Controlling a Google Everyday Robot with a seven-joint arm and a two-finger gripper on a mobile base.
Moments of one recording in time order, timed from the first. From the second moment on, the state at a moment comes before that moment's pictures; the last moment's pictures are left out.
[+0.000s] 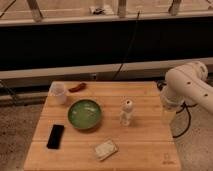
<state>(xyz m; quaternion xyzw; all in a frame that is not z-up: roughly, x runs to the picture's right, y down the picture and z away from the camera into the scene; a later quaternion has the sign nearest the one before) 0.285 0.105 0.684 -0.28 0.02 0.02 0.96</state>
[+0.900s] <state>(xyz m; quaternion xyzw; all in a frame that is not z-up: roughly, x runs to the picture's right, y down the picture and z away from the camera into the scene) 0.283 0.106 0.686 -0.28 0.02 0.02 0.96</state>
